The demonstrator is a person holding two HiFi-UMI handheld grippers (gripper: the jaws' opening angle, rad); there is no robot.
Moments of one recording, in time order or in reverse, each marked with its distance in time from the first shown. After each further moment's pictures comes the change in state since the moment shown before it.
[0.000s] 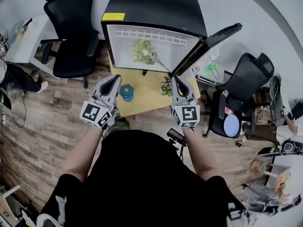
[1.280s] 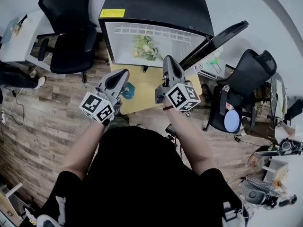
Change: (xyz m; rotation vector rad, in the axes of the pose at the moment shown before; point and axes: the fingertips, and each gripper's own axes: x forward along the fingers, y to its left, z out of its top) left arm 0.038 0.002 -0.011 -0.208 0.053 -0.108; right arm 0.083 -0.005 0.022 0.706 -0.117 -0.010
